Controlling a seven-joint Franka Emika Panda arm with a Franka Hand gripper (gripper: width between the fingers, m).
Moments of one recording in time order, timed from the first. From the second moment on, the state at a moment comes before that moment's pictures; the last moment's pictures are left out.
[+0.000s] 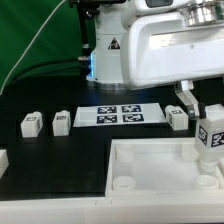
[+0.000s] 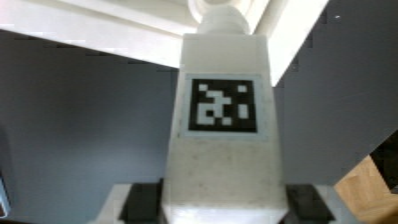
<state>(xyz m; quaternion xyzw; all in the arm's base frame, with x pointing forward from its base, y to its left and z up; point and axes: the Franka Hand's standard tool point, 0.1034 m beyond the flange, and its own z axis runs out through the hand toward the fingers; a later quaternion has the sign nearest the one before) 0.636 0.104 0.133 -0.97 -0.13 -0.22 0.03</state>
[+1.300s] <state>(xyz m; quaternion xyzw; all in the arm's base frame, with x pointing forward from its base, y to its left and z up) 0.634 0.101 0.113 -0.96 -0.13 -0.22 0.03</state>
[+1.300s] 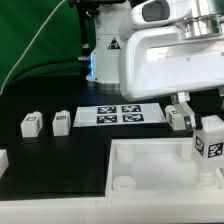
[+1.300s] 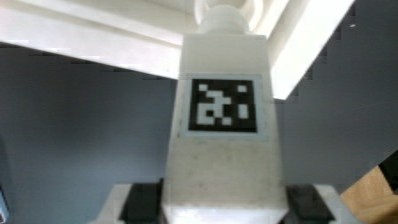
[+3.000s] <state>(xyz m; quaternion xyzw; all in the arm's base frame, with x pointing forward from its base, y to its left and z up) 0.626 0.105 0.097 -0.95 -0.13 -0.28 0.03</state>
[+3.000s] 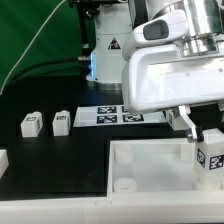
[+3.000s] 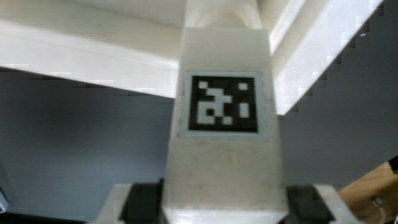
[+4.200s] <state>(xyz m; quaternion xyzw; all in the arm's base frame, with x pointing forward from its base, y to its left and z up) 0.624 0.106 0.096 -0.95 -0.13 -0.28 0.03</state>
